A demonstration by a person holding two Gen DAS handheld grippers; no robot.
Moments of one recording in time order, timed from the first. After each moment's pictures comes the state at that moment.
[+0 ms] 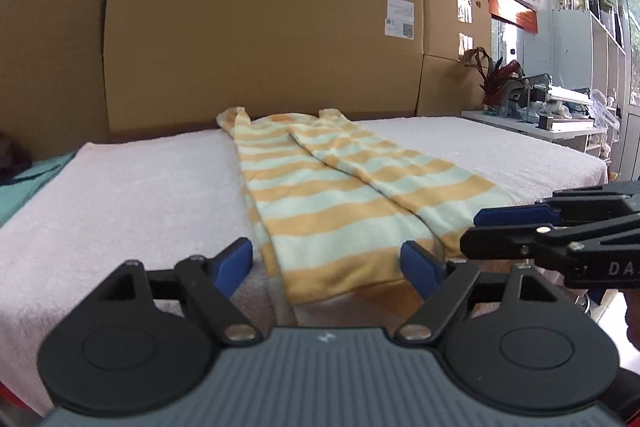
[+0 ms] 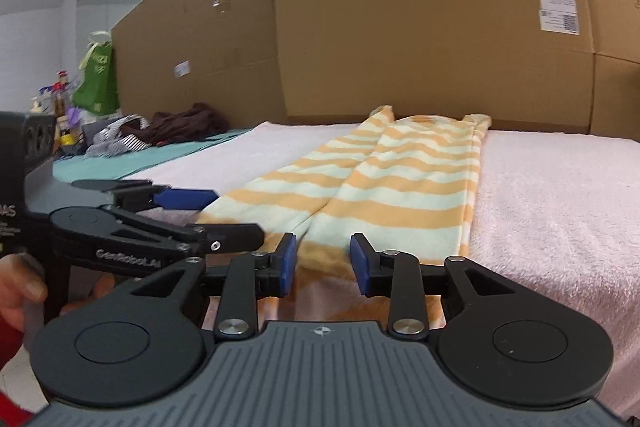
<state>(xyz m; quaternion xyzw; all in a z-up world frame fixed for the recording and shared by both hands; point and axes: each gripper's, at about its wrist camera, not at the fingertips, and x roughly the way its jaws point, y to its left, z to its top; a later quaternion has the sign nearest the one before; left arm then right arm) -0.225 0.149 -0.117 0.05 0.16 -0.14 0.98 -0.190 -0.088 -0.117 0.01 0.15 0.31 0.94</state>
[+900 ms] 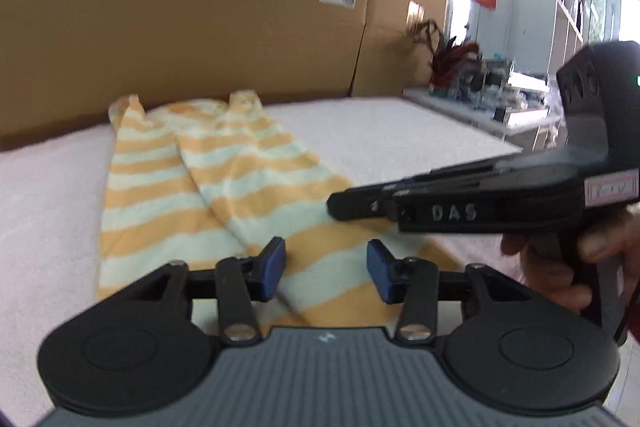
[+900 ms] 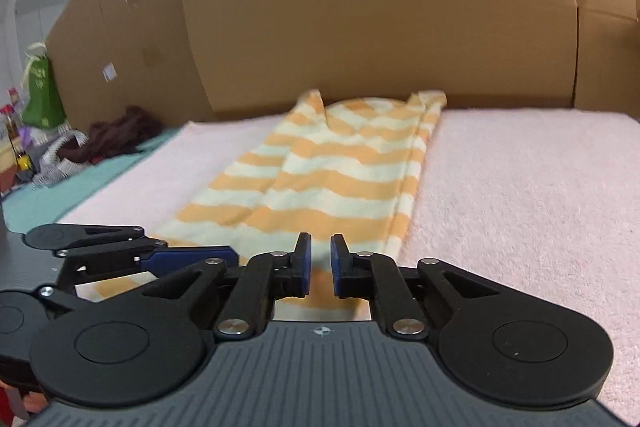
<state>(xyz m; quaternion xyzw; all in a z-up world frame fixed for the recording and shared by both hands) -0.120 0.093 -0.094 0.04 0.23 -0.25 0.94 -0.048 -0.106 -0.085 0.04 0.25 0.25 0.93</state>
